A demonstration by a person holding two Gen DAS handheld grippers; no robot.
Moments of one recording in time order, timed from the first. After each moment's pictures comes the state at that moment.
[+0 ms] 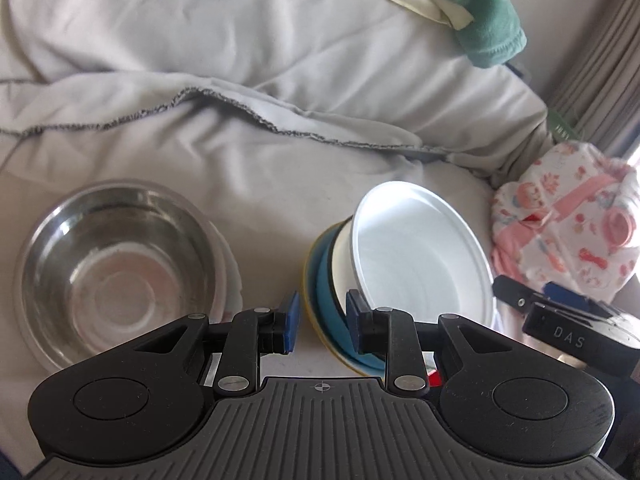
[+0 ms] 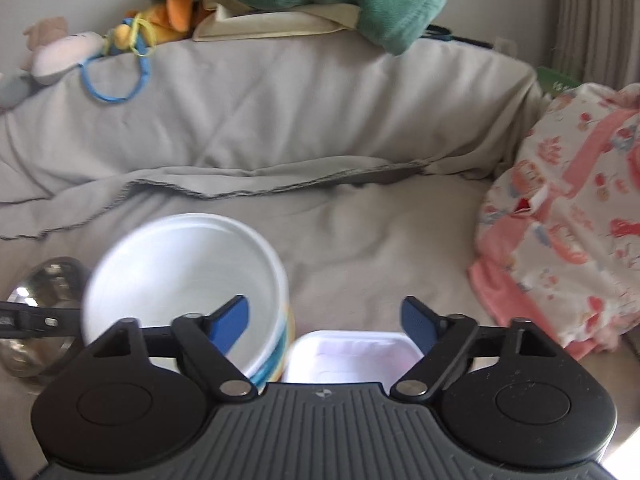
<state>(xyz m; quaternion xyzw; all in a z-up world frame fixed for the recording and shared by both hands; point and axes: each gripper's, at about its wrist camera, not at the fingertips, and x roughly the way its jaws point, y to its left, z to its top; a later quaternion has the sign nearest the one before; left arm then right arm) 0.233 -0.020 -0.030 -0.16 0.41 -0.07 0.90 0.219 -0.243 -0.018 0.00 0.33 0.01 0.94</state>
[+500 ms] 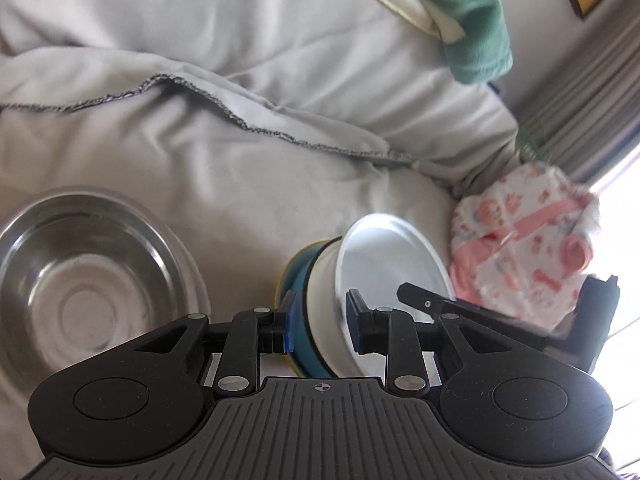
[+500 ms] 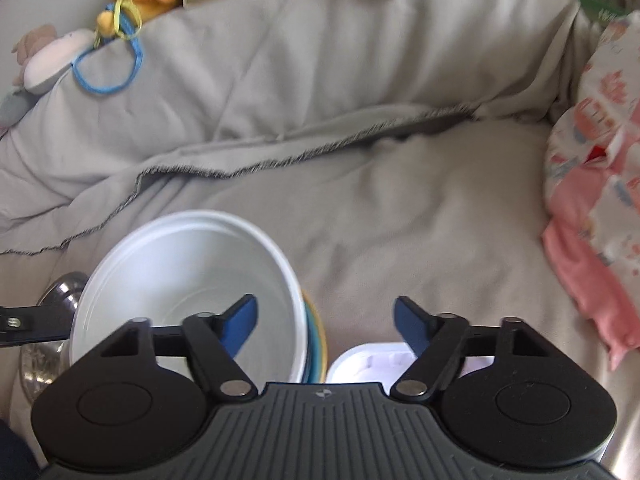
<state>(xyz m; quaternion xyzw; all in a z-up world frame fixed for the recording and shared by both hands) 0.266 -0.001 -0.030 -0.23 0.42 -0.14 0.87 0.289 -0.249 -0.052 0.08 0.41 0.09 0.90</state>
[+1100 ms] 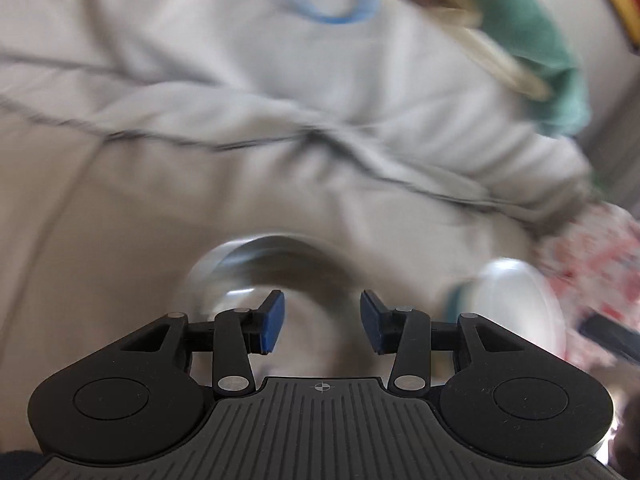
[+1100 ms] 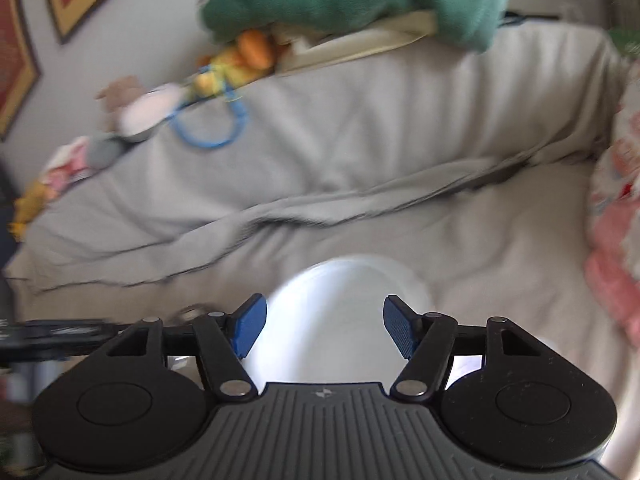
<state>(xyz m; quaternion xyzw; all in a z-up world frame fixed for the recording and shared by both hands) 0.224 0.122 -0.036 -0.22 0.41 0.00 0.89 0.219 -0.215 0.023 0.14 0.34 0.19 0.91</state>
